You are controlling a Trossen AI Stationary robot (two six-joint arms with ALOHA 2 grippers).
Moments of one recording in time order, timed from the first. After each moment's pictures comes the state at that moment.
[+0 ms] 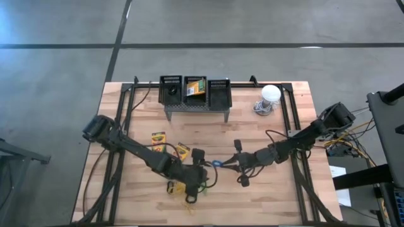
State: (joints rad) left arm -0.45 1.82 1.23 -0.17 -0.39 0.08; right arm 0.44 1.49 0.51 0.76 0.32 0.11
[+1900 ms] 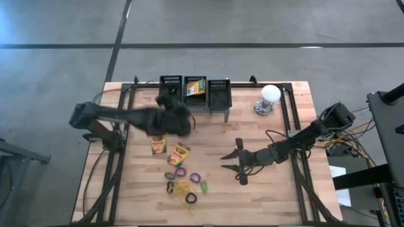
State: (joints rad) left arm -0.07 1.55 1.48 -1.07 -0.90 -0.27; right arm 0.44 1.49 0.50 0.76 0.39 0.18
